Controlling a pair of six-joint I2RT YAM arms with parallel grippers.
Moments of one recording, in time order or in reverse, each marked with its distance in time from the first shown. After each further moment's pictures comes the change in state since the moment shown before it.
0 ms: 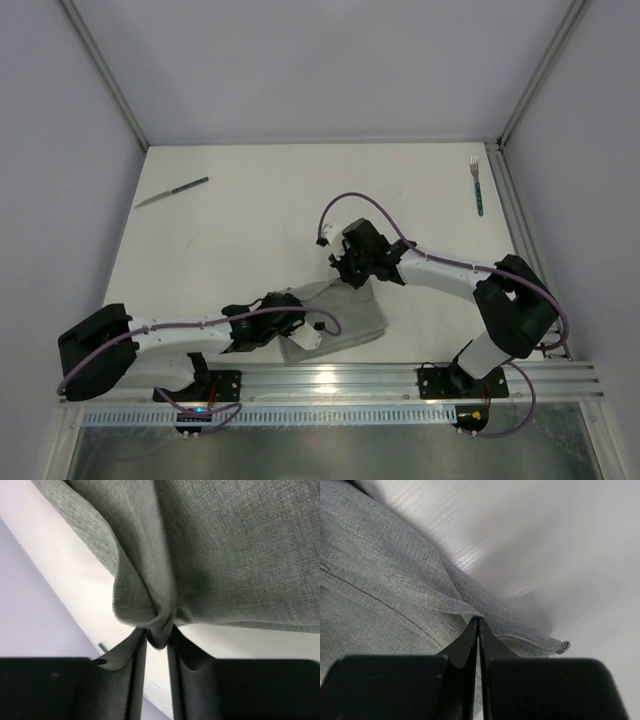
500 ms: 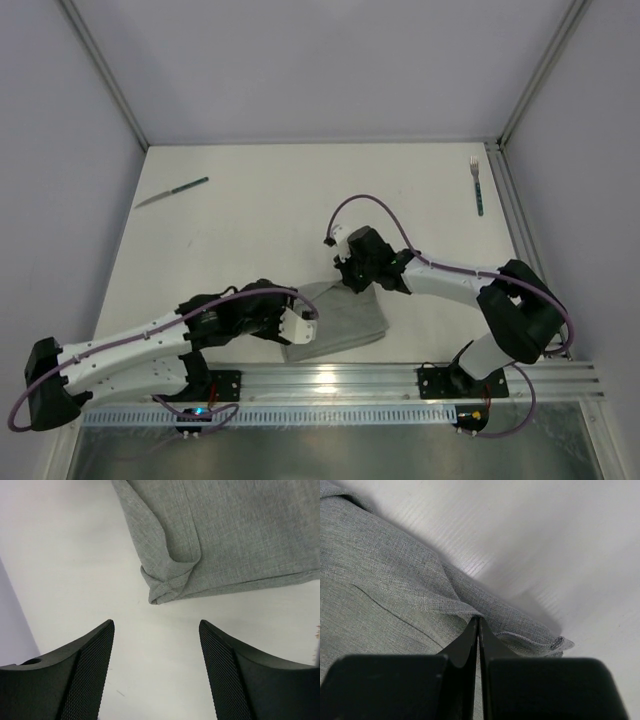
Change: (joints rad) left arm 0.018 -0.307 0.171 -0.433 0.246 -0.199; right arm 0.014 -0.043 -0.104 0.113 0.049 0.152
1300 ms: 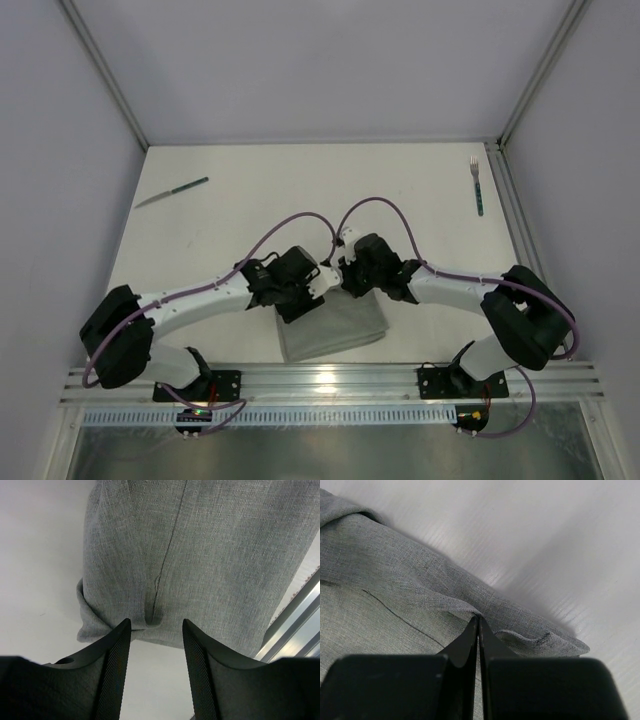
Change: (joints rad) left arm 0.170 0.463 0.251 -0.014 0.223 -0.641; right arm 0.000 -0.051 -0.121 0.163 -0.014 0.166
